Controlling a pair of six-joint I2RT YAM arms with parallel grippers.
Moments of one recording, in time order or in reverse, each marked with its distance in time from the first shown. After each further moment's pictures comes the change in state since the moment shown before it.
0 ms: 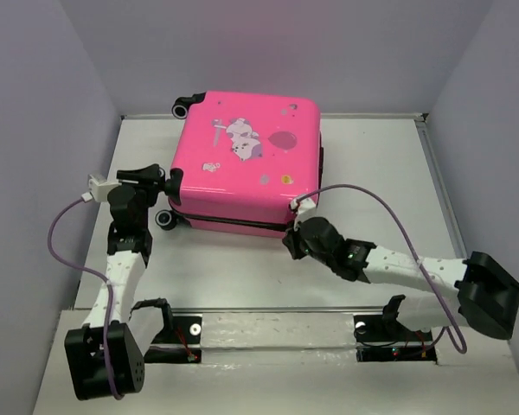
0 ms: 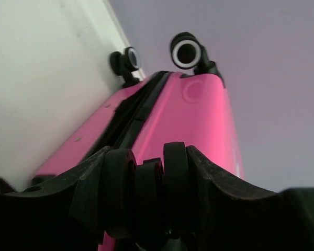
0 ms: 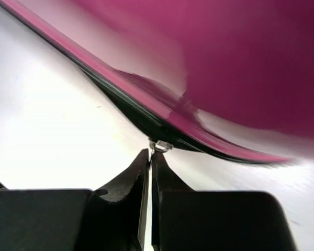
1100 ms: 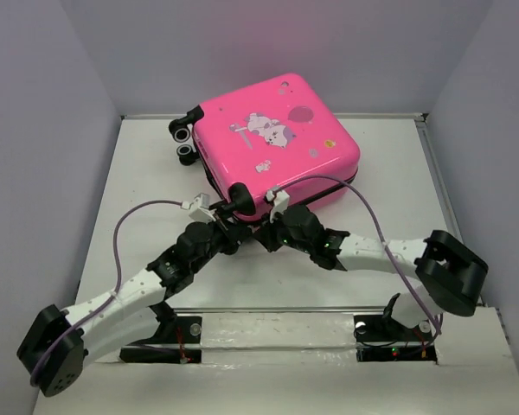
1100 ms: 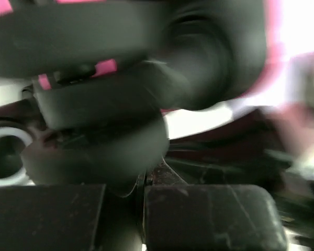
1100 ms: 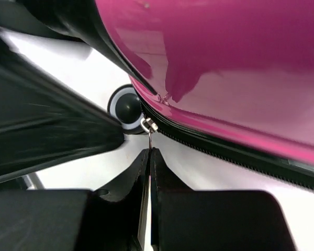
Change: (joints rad) left arm -0.819 -0.169 -0.233 -0.060 -0.071 0.101; right arm 0.080 0.353 0.176 0.307 -0.162 -0.029
